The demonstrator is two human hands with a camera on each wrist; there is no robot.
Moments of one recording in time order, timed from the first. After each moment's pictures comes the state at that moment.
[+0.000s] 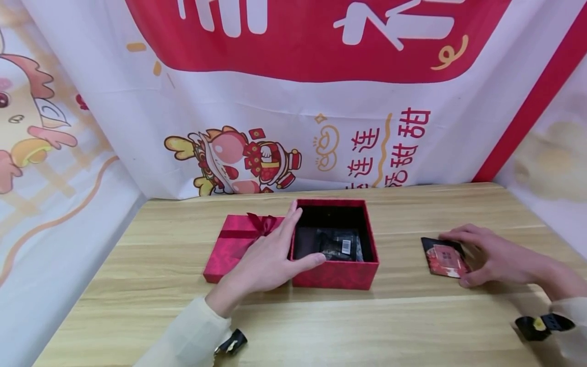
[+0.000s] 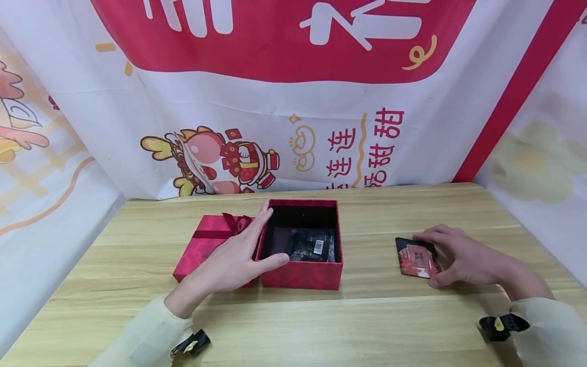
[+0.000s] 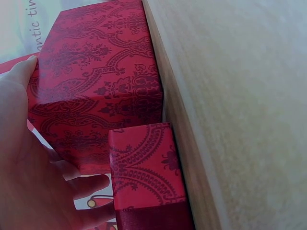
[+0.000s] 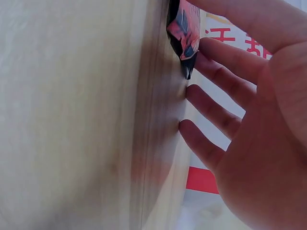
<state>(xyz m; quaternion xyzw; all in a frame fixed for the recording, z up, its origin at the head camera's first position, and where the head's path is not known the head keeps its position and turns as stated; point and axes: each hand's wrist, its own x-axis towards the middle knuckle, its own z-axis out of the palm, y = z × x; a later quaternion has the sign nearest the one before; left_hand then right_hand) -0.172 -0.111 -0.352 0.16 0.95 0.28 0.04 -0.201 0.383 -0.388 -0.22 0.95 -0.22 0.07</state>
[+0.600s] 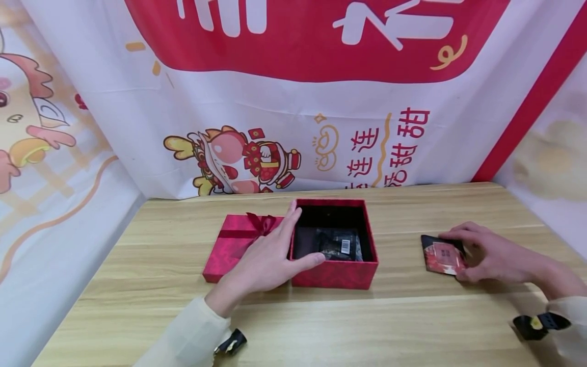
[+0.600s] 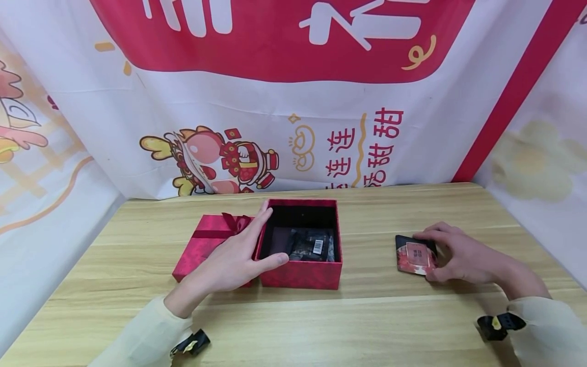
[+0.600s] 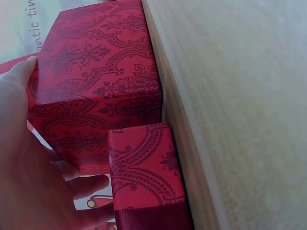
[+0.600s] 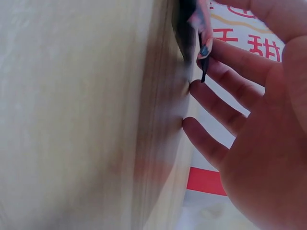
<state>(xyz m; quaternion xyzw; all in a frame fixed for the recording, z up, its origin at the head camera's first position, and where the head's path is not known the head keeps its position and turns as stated) -0.173 -0.111 -0.353 0.16 0.95 0.28 0.05 -0.201 0.381 -0.388 -0.21 0.95 -0.21 0.05</state>
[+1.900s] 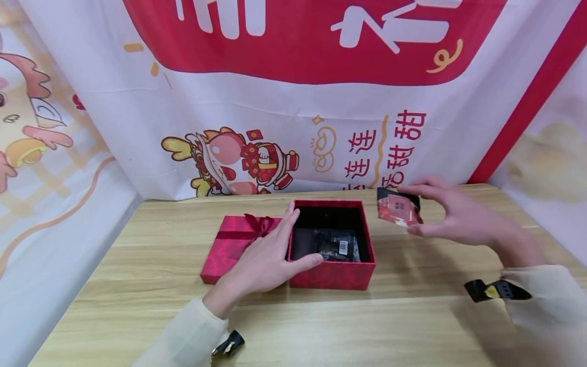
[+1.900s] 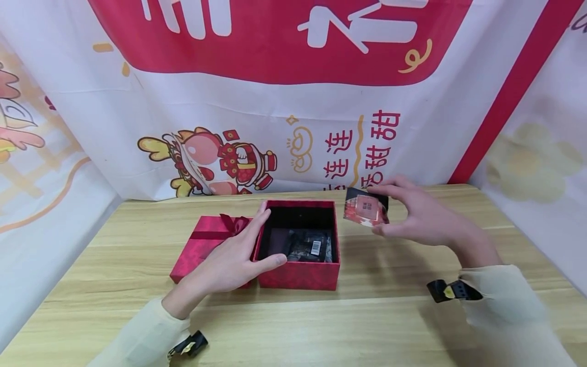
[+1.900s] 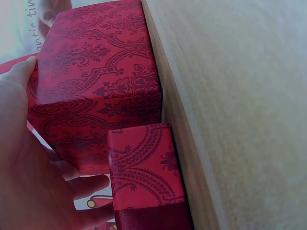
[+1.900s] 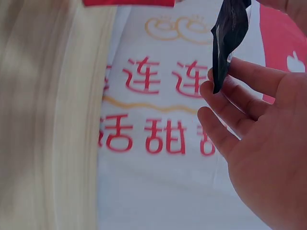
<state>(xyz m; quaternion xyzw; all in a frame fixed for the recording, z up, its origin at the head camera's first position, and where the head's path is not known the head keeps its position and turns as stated) -0.172 -0.110 -0.352 0.16 0.95 0.27 0.04 -0.211 0.278 -0.287 -0.24 0.94 -0.22 0.00</state>
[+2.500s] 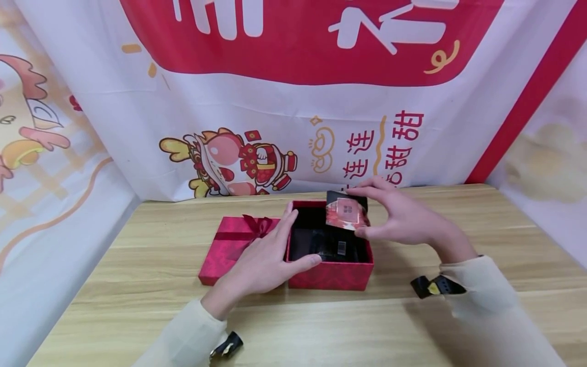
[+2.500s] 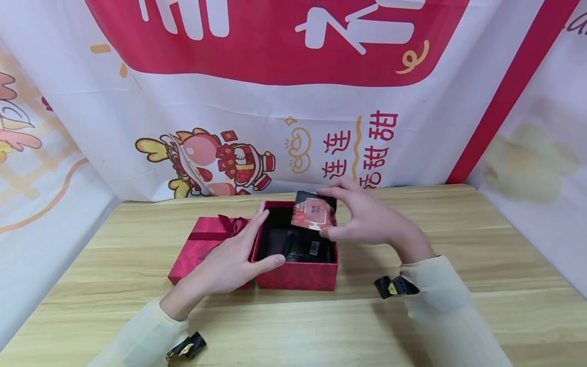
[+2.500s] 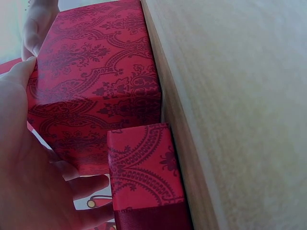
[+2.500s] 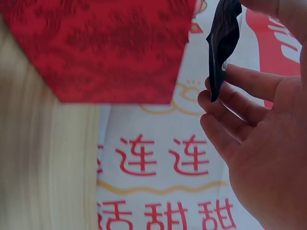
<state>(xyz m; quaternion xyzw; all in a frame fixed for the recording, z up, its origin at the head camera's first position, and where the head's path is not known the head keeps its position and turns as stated) -0.172 -0.110 -0.351 0.16 0.94 0.28 0.05 -0.219 0.198 -0.293 -0.30 0.91 -0.27 0.01</state>
